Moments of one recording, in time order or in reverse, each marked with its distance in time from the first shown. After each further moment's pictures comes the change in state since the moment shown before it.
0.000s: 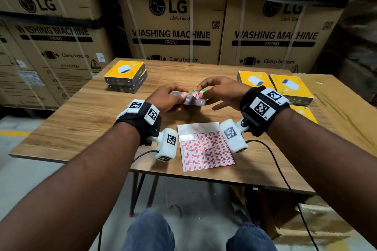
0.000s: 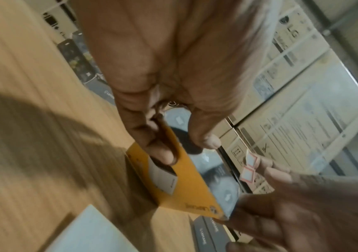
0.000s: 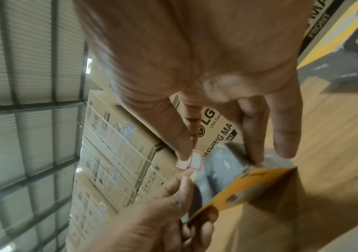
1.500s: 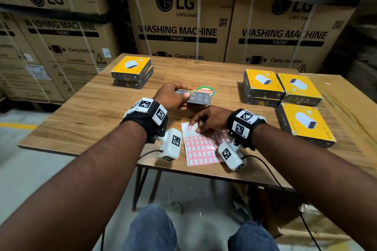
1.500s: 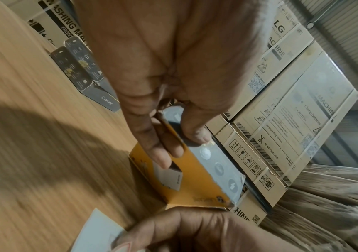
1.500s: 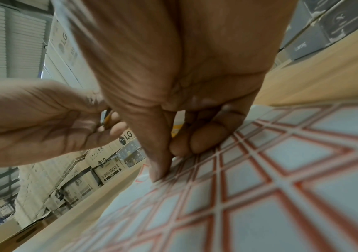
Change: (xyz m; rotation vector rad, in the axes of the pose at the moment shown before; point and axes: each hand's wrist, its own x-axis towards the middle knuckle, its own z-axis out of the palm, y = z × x) left_hand -0.008 -0.002 0.004 -0.111 0.079 0.012; right_hand 0.033 0.063 0.060 -0.147 -0.288 -0.041
